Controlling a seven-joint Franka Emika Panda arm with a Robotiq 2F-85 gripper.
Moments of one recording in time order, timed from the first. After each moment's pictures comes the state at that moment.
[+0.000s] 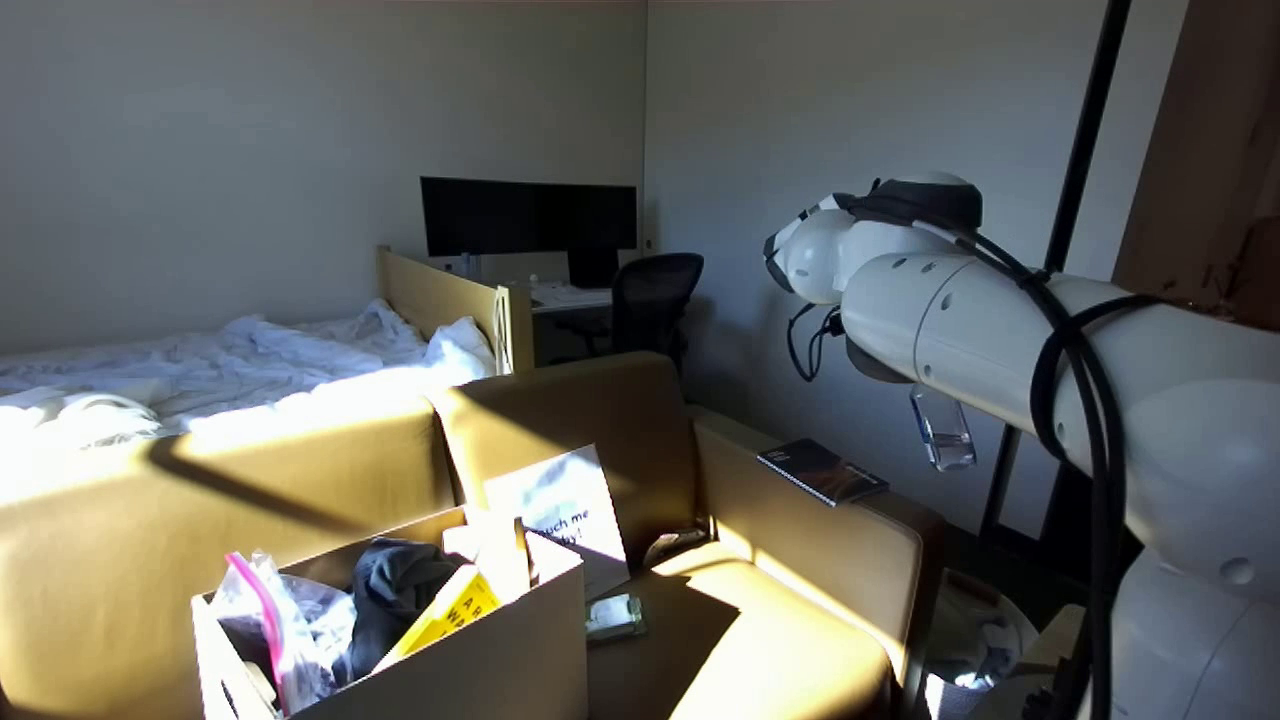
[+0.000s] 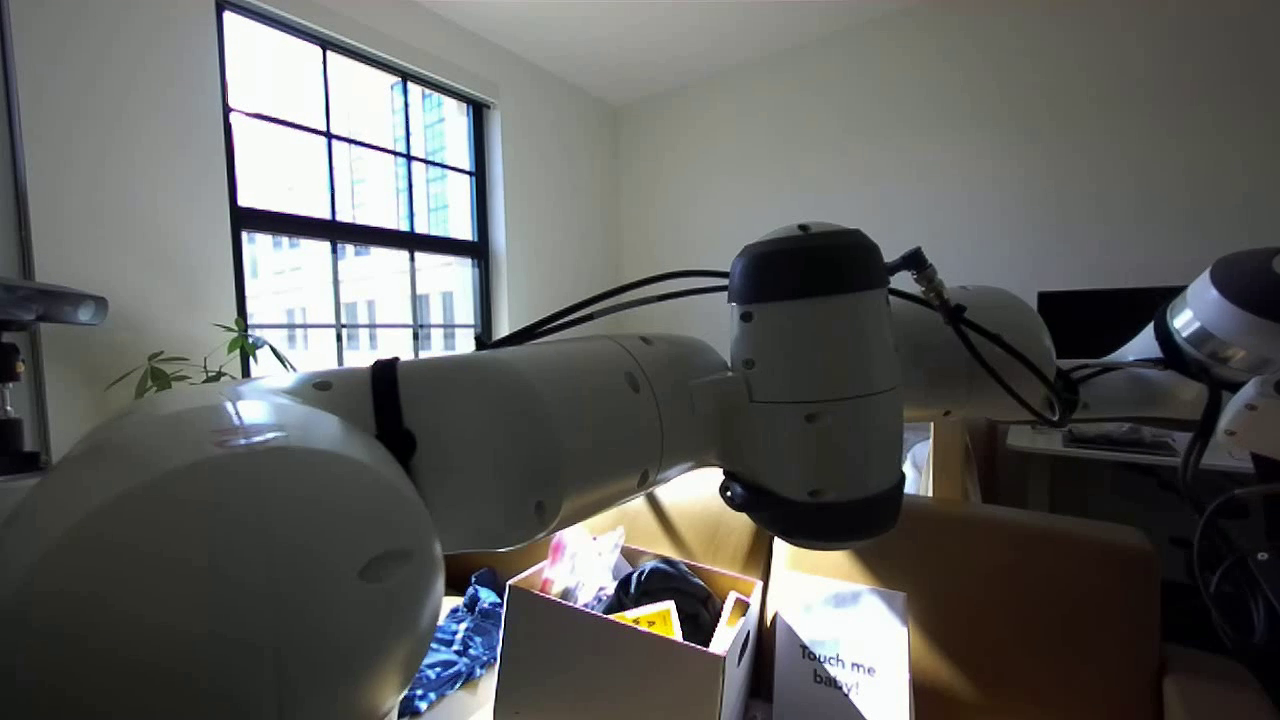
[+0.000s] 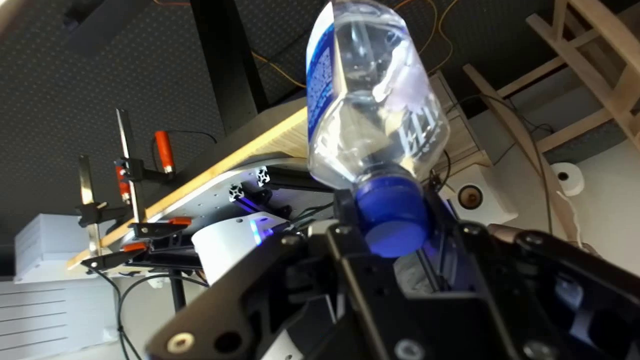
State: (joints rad) arm -0.19 1.47 -1.63 -0.79 0.85 0.86 2.60
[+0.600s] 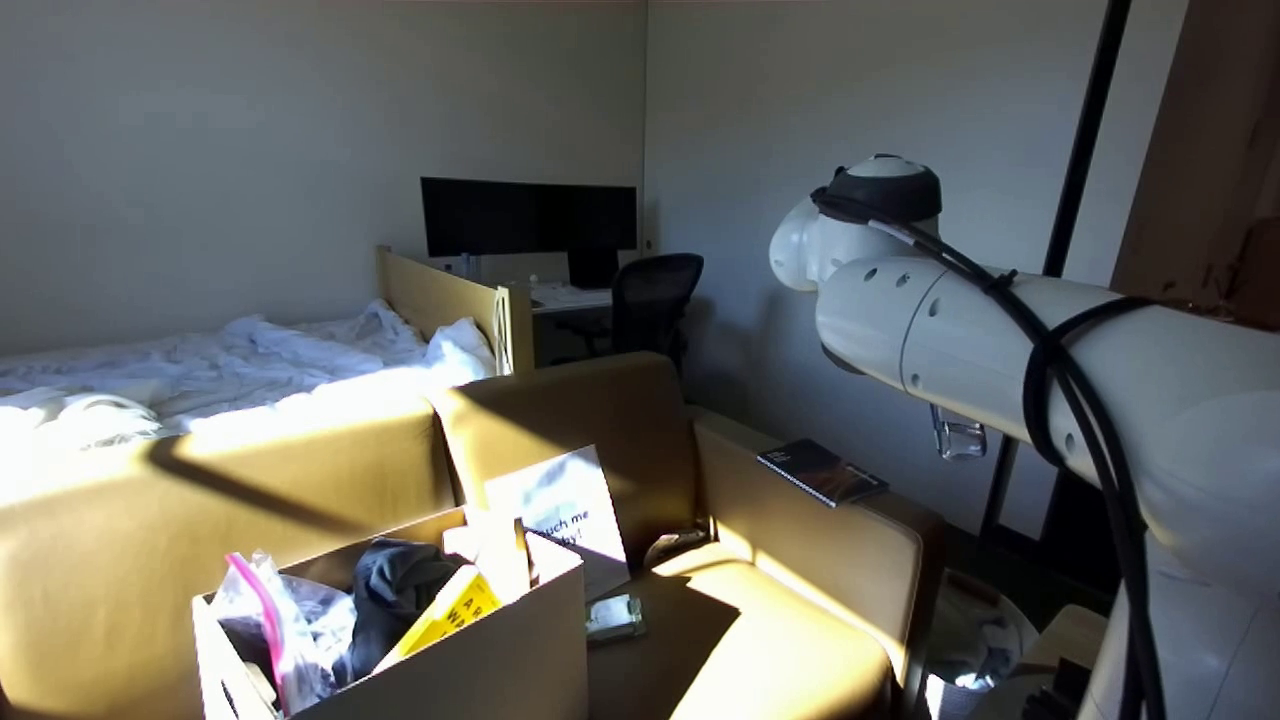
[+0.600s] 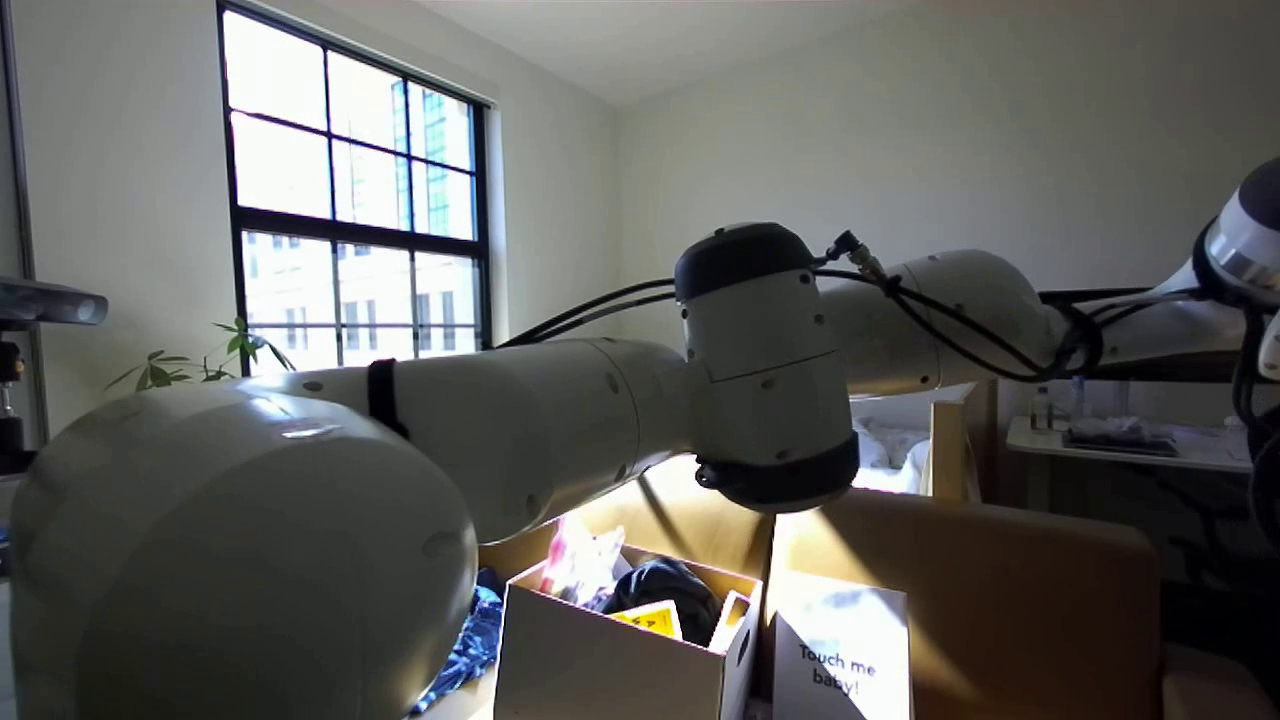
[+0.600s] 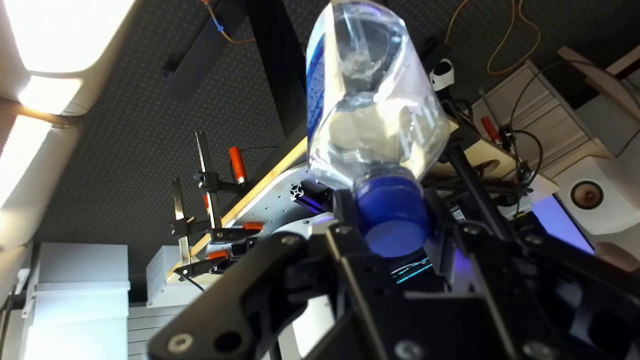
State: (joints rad) arm -0.05 1.48 -1.80 -1.16 0.97 0.85 2.60
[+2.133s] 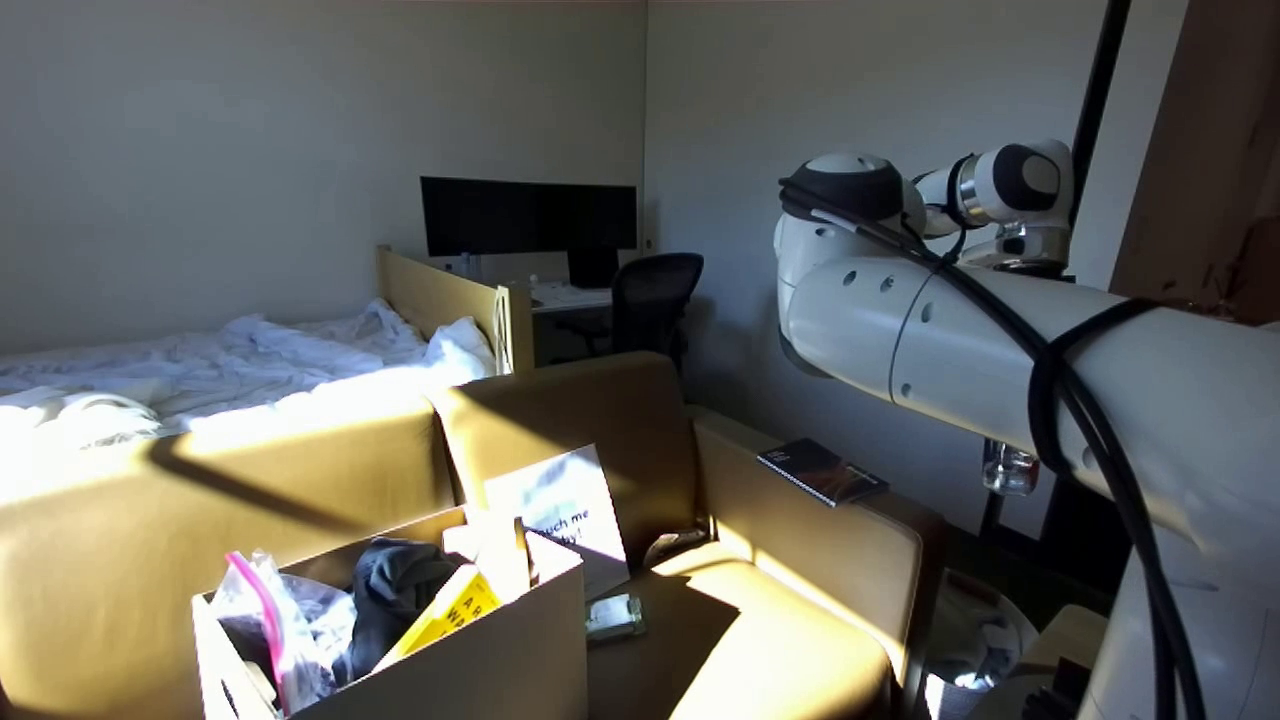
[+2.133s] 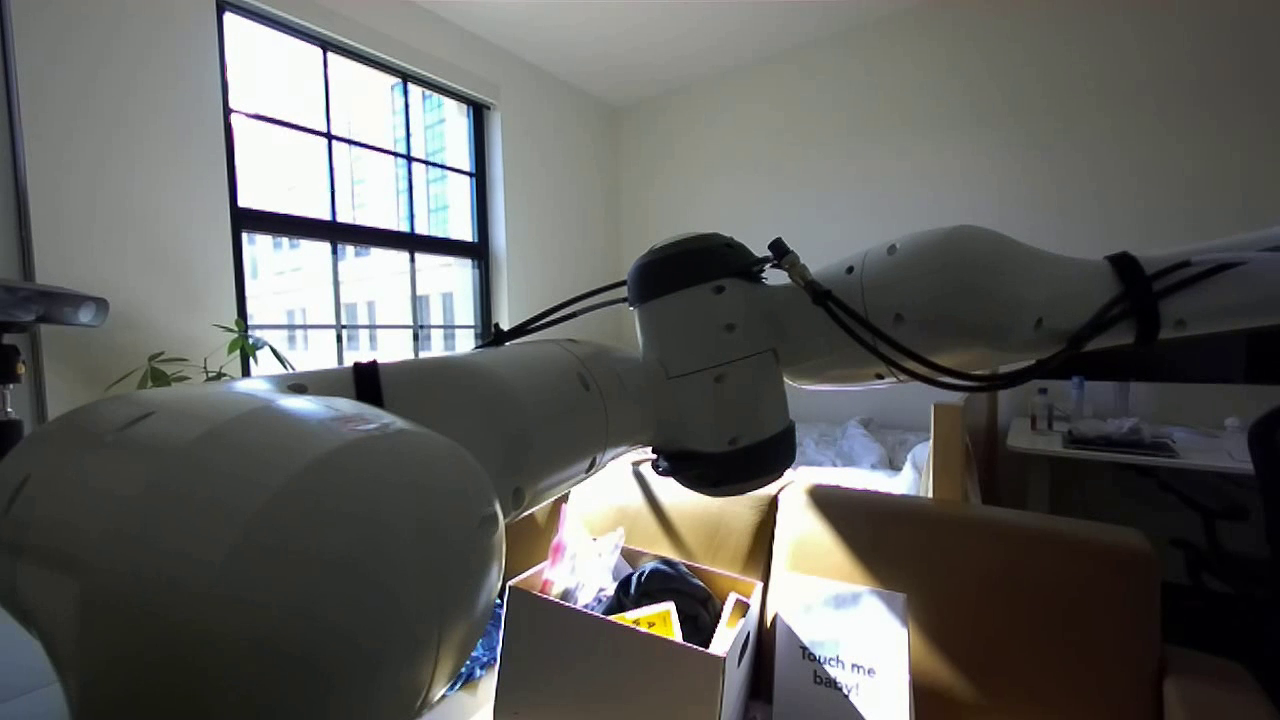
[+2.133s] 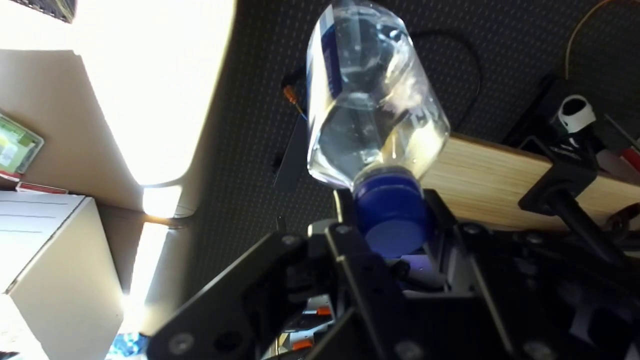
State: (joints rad) arm 0.11 1.47 -1.81 -1.82 1.11 1.12 2.60
